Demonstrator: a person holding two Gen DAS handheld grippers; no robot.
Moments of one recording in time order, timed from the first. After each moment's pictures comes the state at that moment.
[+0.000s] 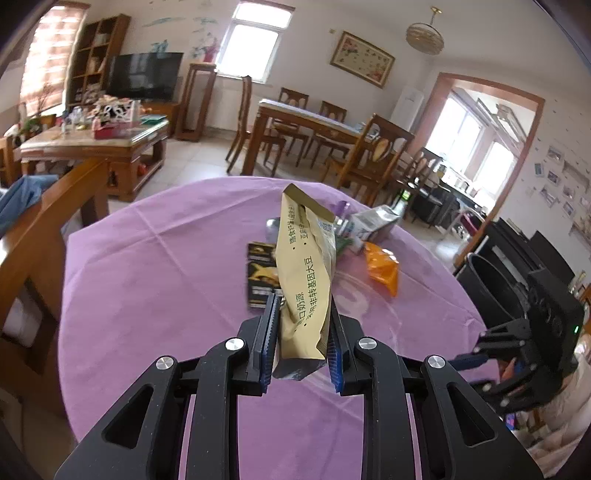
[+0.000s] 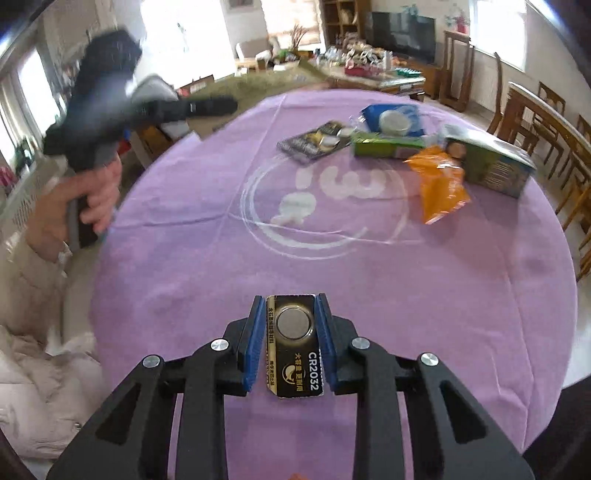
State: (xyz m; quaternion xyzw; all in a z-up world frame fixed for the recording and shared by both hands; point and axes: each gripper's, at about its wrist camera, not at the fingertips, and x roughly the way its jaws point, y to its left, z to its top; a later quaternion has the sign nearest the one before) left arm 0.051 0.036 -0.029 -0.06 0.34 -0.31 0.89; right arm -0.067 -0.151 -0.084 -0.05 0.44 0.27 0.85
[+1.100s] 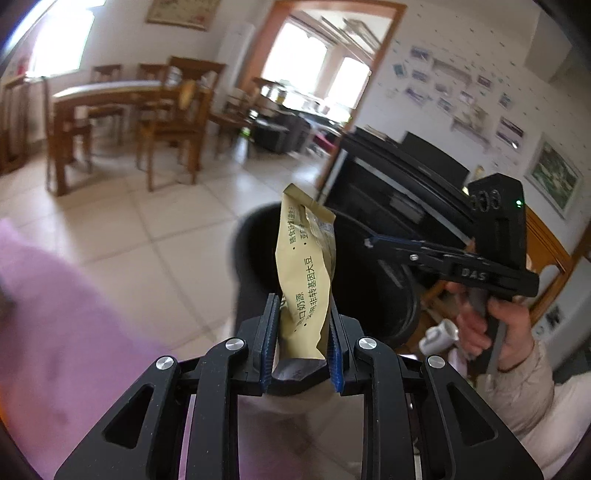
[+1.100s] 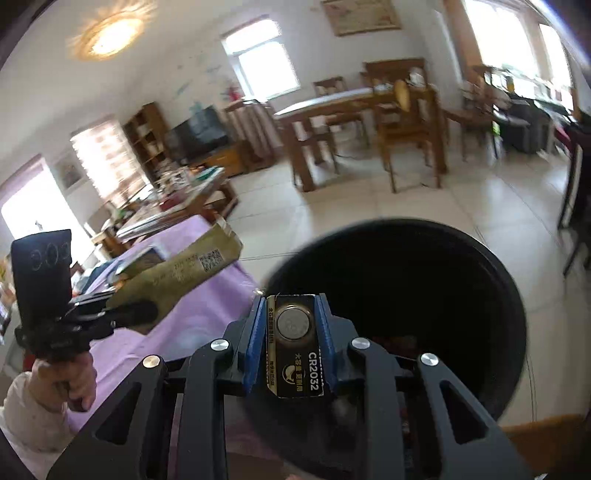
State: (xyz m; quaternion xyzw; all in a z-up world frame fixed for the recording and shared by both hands) left arm -0.009 -0.413 -0.037 0.05 0.36 -0.59 0.72; right arm -0.166 -0.540 -0.058 0.20 0.30 -0.04 0.93
